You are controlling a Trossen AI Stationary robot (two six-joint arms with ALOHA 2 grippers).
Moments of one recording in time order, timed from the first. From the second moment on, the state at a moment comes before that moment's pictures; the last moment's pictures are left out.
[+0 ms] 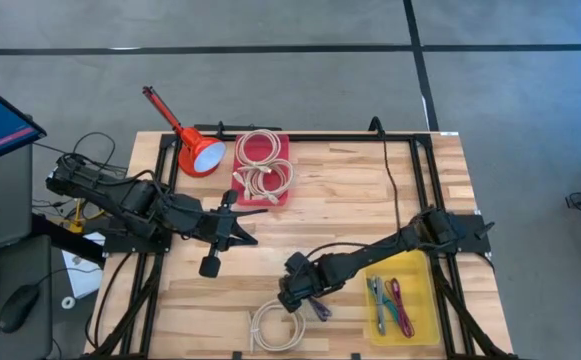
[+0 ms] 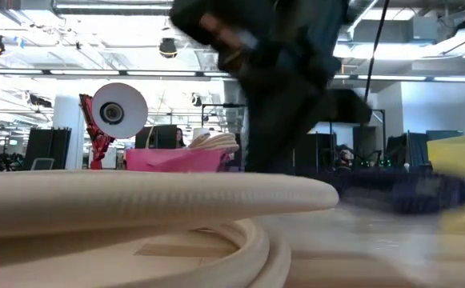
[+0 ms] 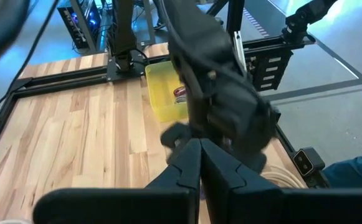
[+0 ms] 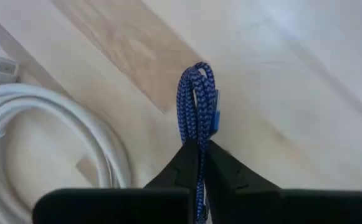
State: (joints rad) left arm -0.42 1.20 1.30 -0.56 -0.22 0.02; right arm 0.37 2.11 1.61 -0.74 0.04 1.21
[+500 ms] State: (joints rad) left arm -0.42 1.20 1.30 -0.56 -0.22 0.02; right arm 0.42 1.81 1.61 -1.20 0.21 1.40
